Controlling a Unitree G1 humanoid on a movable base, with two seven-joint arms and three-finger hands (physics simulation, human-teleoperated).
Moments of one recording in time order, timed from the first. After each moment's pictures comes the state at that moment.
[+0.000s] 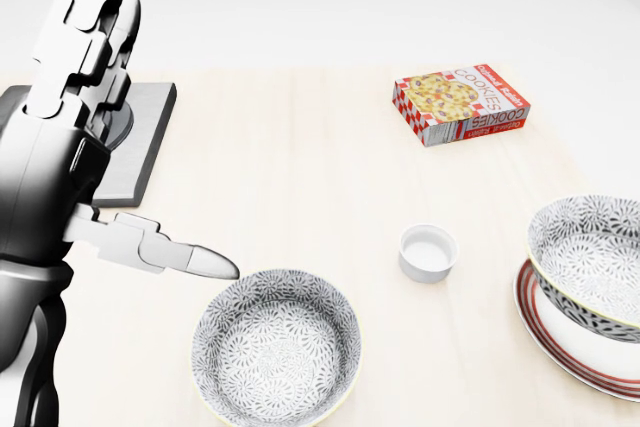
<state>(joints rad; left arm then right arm) -0.33 0.13 0.08 -0.48 0.15 0.09 -0.29 -0.05 -0.51 -0.55 0.17 -0.86 -0.07 0.24</state>
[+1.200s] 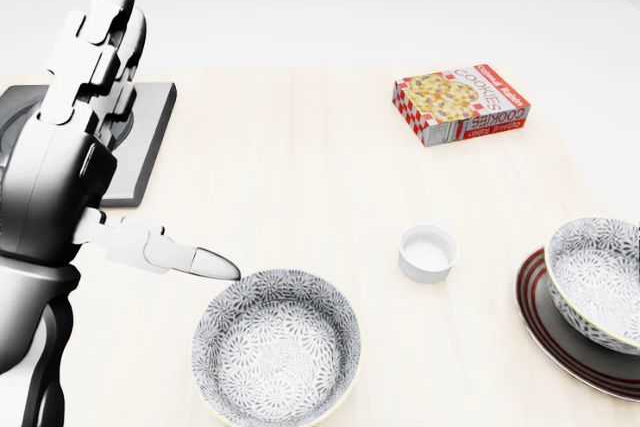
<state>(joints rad) -0.32 0.12 0.08 -0.44 0.15 0.09 -0.29 -0.22 -0.66 -0.31 0.82 -0.69 -0.09 -0.18</state>
